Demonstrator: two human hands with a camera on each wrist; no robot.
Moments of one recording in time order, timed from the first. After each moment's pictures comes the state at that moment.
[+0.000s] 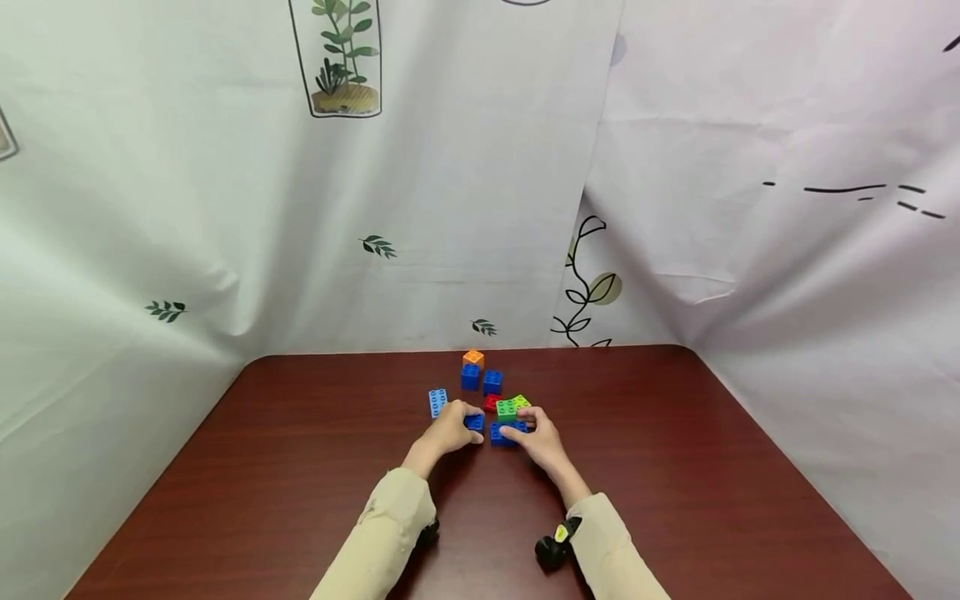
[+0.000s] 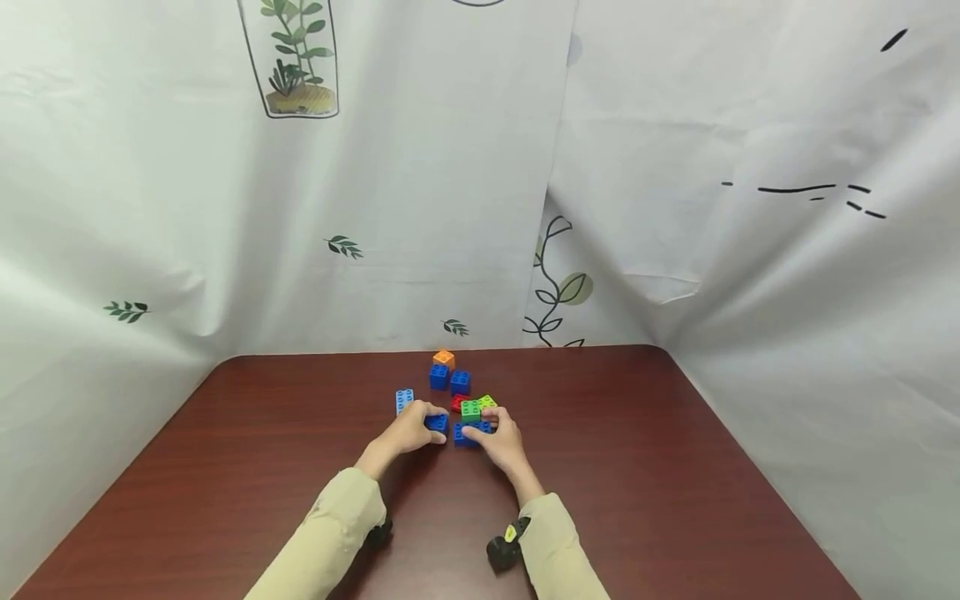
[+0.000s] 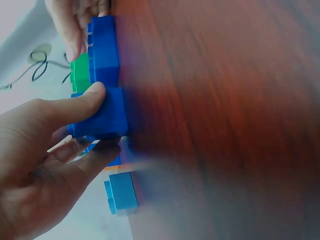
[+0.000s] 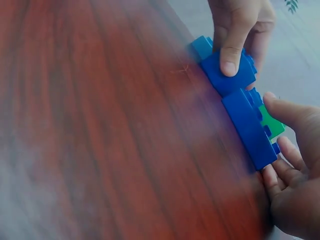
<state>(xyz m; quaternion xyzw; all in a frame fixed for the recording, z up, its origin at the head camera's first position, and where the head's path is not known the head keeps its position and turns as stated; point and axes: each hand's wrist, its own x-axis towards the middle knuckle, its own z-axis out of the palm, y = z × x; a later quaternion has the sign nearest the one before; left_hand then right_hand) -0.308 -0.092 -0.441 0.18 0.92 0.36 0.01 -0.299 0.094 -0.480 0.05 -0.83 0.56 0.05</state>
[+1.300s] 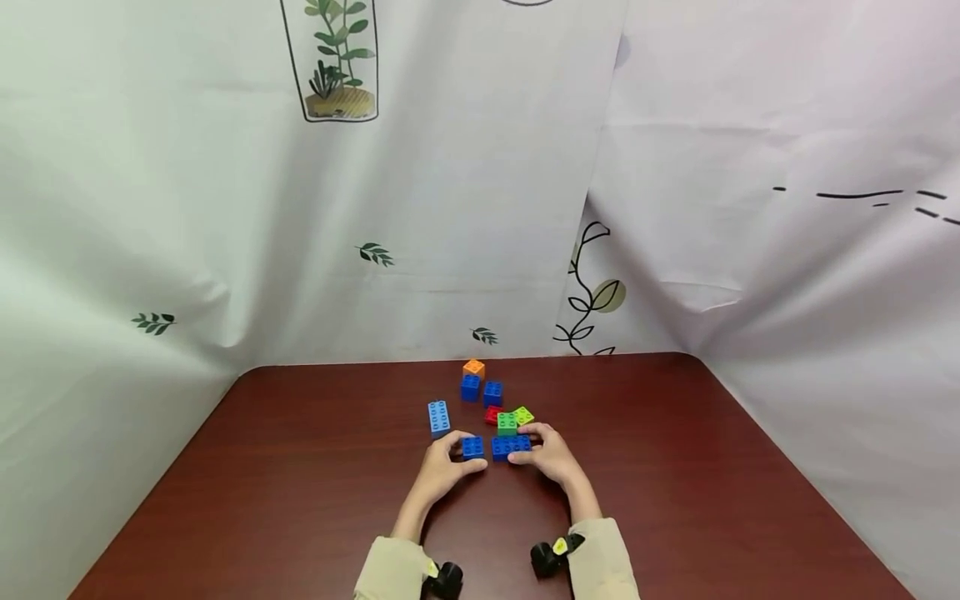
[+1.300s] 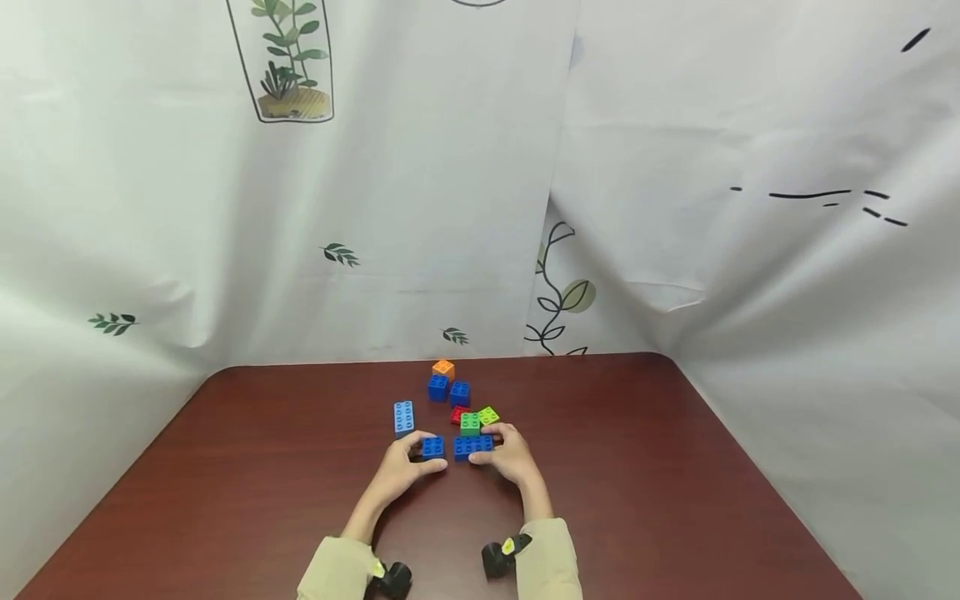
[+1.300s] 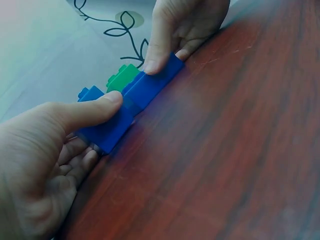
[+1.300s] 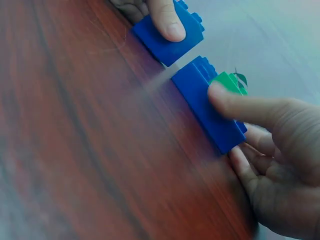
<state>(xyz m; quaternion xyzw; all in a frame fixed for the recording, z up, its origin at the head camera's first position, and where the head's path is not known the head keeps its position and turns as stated) -0.288 -0.107 -0.491 0.10 0.83 0.55 -0.04 -0.305 0.108 -0.476 0.05 -0.85 0.53 -0.03</state>
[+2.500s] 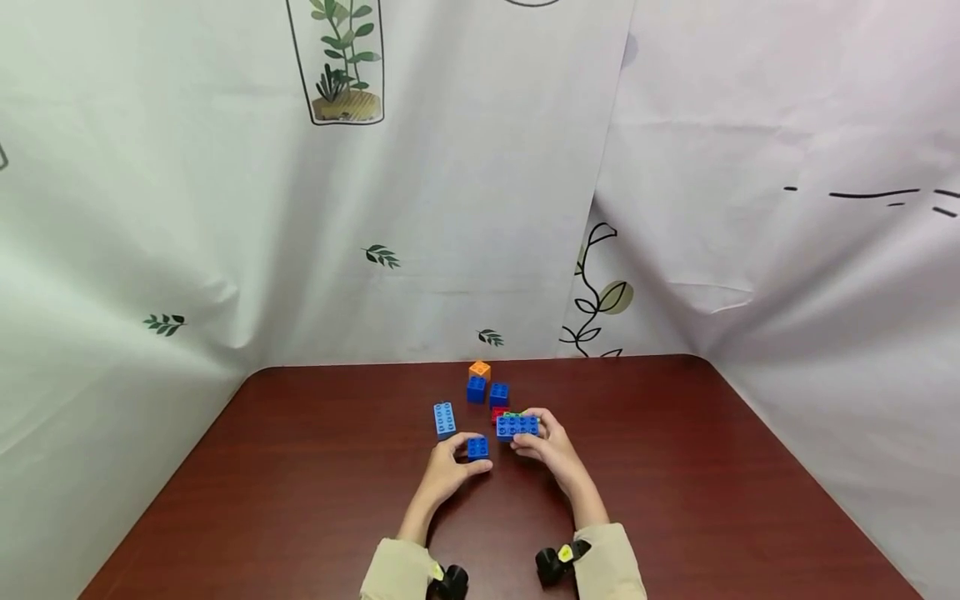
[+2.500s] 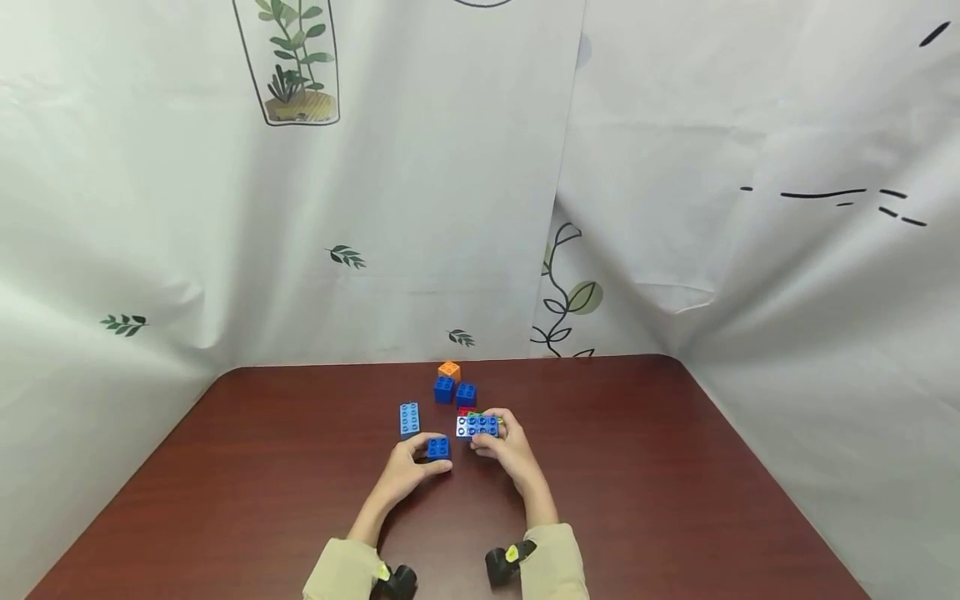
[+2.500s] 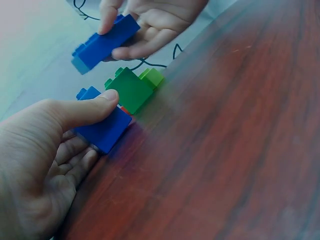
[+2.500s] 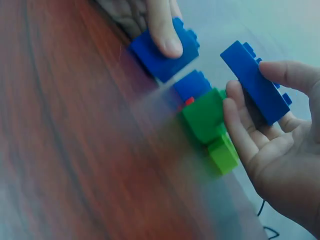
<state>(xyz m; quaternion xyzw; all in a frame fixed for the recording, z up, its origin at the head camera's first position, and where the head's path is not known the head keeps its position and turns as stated) -0.287 -0.103 -0.492 0.11 0.83 0.55 -0.05 -0.299 0.104 -0.456 0.09 -0.71 0.70 -0.07</state>
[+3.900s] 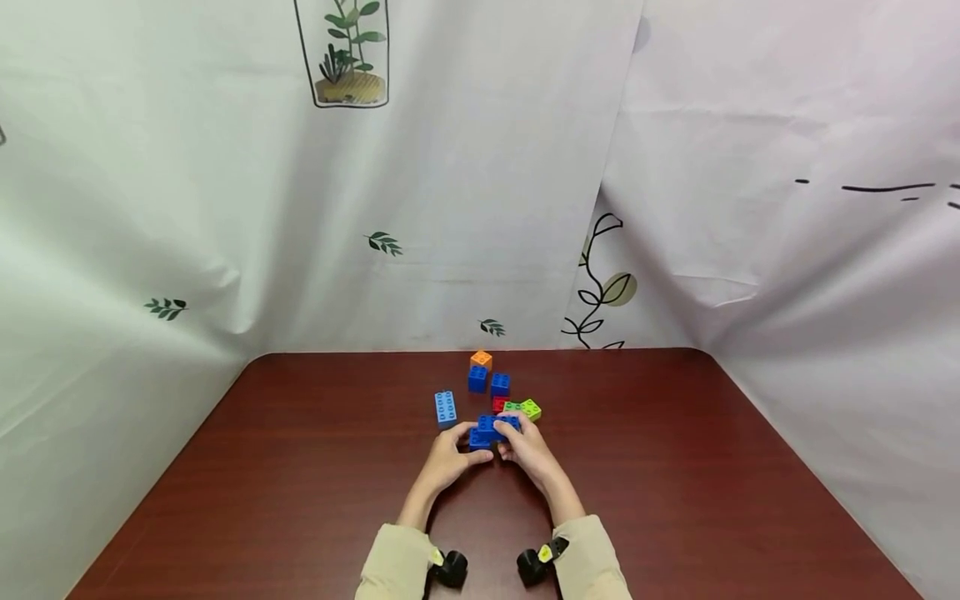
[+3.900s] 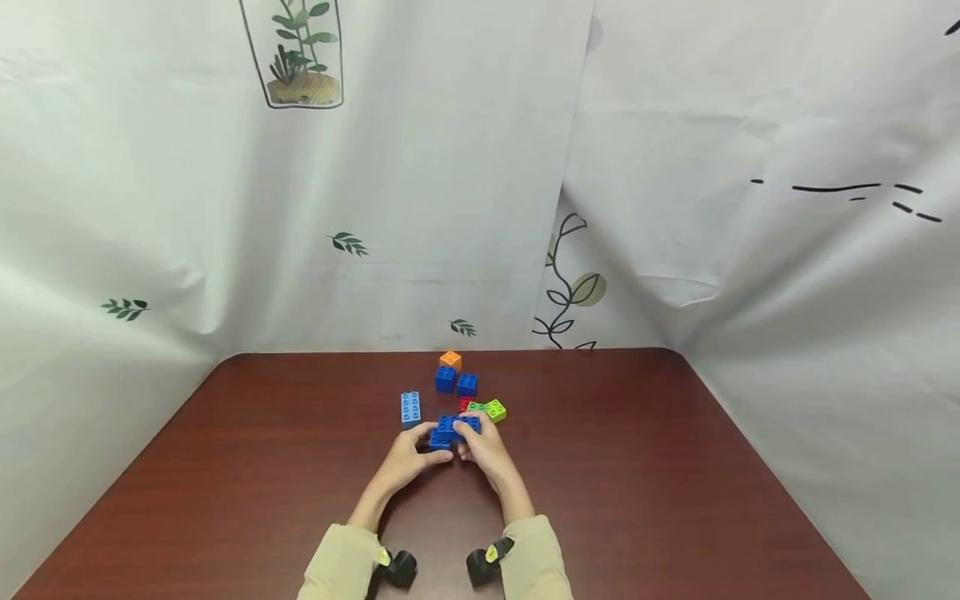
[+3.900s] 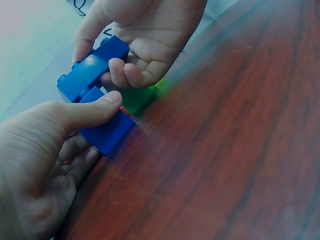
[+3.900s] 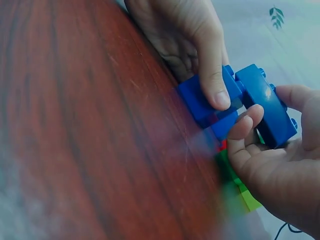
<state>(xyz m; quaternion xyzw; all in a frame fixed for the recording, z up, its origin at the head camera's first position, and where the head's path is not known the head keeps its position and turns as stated) -0.291 -0.104 -0.490 0.13 0.82 0.56 -0.04 -0.294 0.063 -0.457 0.04 -0.70 0.70 -0.12</state>
